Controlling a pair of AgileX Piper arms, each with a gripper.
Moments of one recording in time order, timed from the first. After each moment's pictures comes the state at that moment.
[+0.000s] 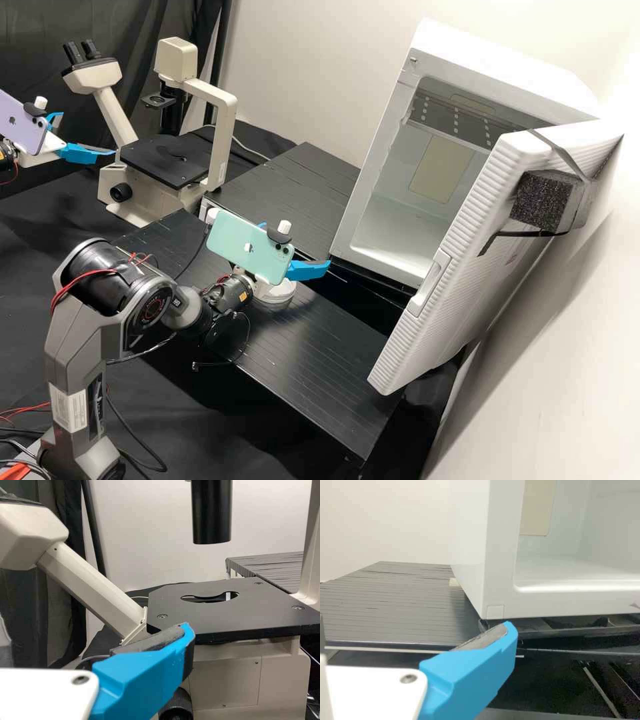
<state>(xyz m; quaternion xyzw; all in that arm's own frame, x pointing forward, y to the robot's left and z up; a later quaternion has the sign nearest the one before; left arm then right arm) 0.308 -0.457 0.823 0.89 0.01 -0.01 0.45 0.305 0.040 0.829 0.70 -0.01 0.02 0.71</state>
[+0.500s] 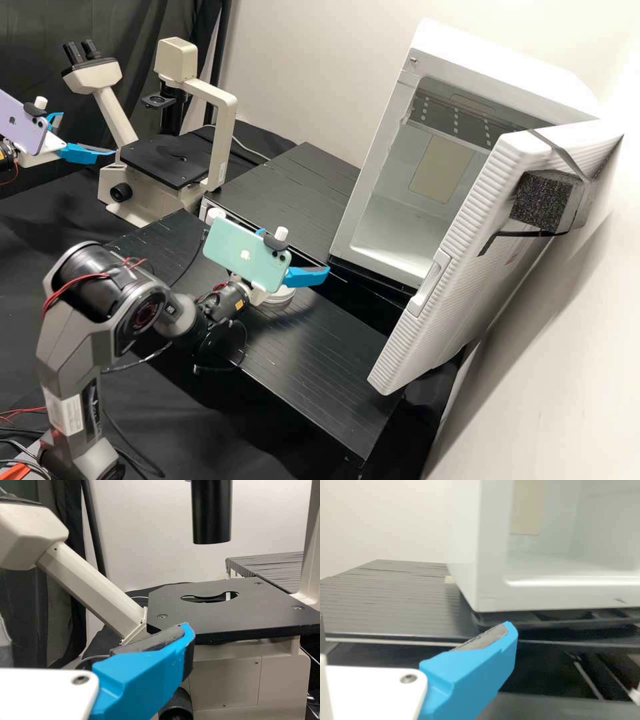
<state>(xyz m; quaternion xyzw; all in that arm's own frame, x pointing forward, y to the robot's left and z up) 0.308 -0.457 0.823 0.89 0.01 -0.01 0.45 0.277 0.031 0.834 0.70 -0.02 0.03 0.71</state>
